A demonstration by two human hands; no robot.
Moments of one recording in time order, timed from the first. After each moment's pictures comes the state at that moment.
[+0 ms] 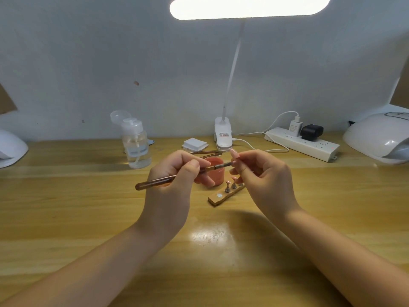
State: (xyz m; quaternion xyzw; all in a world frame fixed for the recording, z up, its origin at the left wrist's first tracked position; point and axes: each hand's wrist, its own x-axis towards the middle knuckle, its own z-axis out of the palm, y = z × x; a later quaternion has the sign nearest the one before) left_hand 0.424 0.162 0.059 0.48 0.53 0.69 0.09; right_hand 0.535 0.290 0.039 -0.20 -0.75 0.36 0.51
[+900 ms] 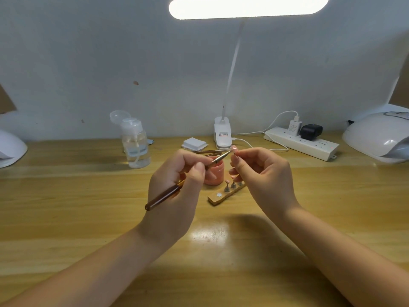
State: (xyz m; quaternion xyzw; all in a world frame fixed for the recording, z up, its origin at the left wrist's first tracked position) left_hand 0.425 0.161 0.055 0.54 0.52 0.66 0.03; right_hand 0.534 0.288 0.042 -0.19 -0.71 0.43 0.52
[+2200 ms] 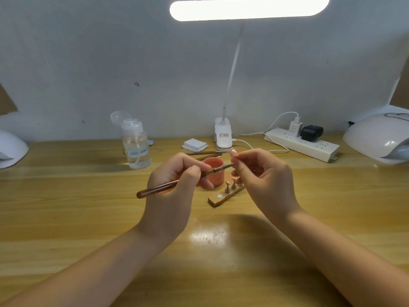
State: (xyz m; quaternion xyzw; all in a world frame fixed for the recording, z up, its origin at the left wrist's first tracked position) left_hand 0.424 0.163 0.056 0.49 0.52 0.69 0.07; right_hand 0.536 0.291 0.039 -0.19 -0.76 0.33 0.53
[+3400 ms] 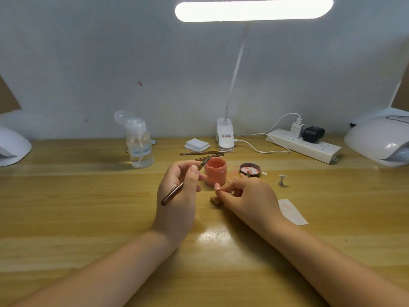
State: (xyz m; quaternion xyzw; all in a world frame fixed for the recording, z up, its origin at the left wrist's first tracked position) left_hand 0.413 0.179 0.021 0.39 0.58 0.71 0.08; right_hand 0.521 0.291 0.008 -0.33 -0.86 0.20 0.32
